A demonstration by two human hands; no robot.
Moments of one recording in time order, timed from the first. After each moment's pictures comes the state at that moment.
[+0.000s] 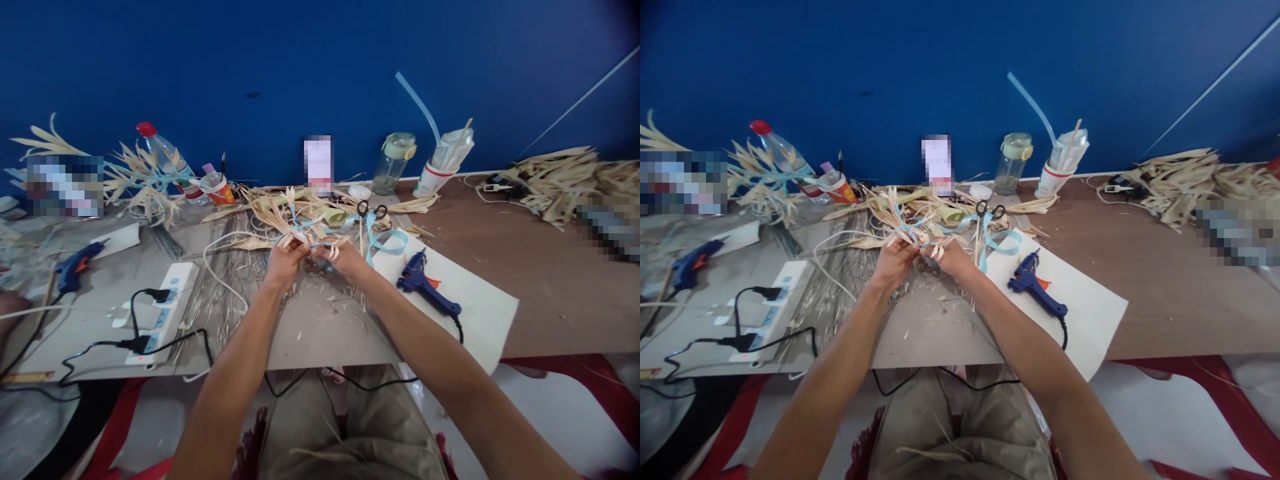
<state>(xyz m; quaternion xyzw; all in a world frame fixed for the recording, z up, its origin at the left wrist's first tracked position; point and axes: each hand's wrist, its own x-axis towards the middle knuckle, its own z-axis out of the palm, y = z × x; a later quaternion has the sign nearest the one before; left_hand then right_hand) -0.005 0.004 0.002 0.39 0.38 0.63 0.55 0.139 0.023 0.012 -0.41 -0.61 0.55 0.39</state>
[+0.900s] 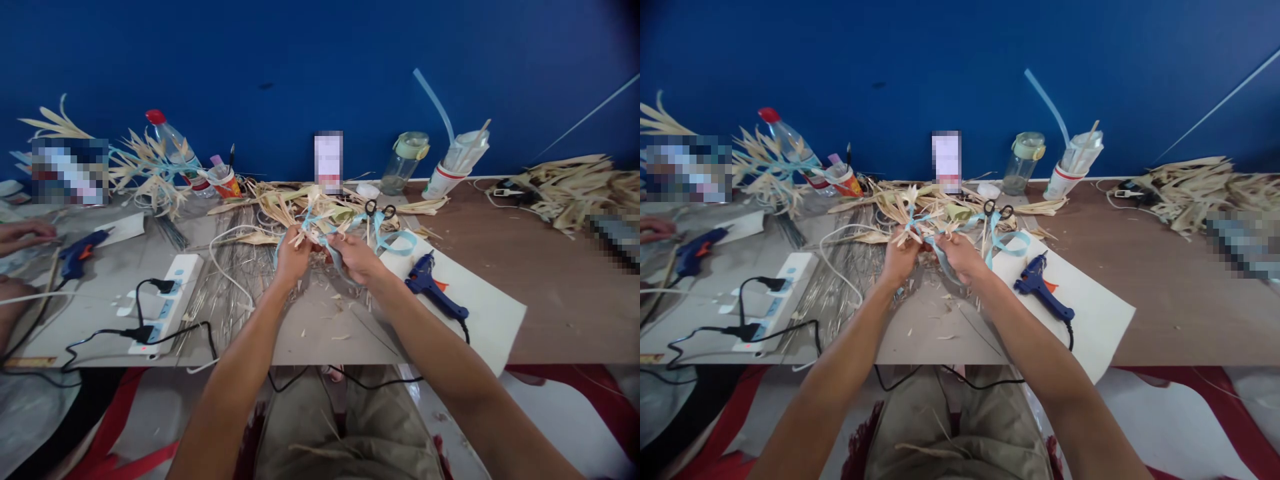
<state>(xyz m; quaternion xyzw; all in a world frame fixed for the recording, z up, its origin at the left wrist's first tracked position) -0.003 0.002 0.005 0.47 0.48 0.60 0.43 0.136 0.017 0.024 -0.42 -0.48 0.66 0.39</state>
